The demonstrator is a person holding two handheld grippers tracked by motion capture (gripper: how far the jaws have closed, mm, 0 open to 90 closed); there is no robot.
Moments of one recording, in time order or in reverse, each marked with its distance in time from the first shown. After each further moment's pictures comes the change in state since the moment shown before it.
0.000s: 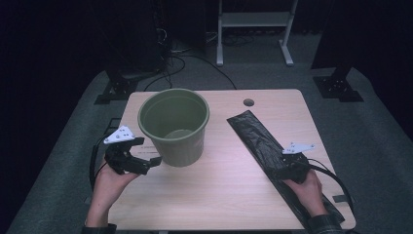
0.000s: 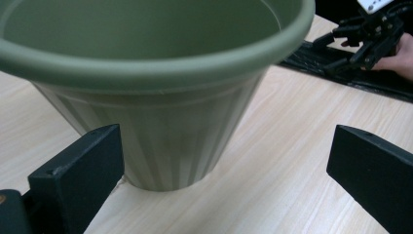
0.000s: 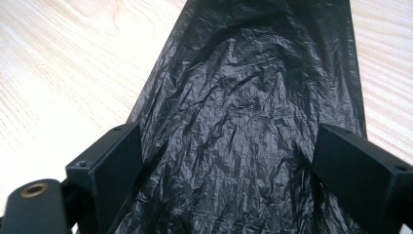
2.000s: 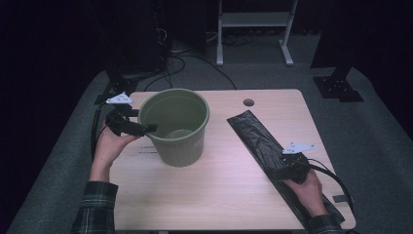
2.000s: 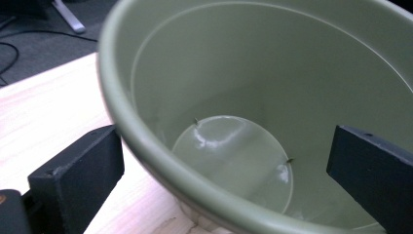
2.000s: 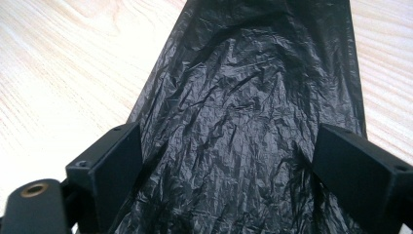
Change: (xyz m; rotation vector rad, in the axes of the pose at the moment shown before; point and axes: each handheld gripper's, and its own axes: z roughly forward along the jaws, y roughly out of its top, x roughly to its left) left arm 0.080 0.045 0.034 0.040 0.033 -0.037; right arm 0.000 0.000 0.000 0.000 0.001 0.002
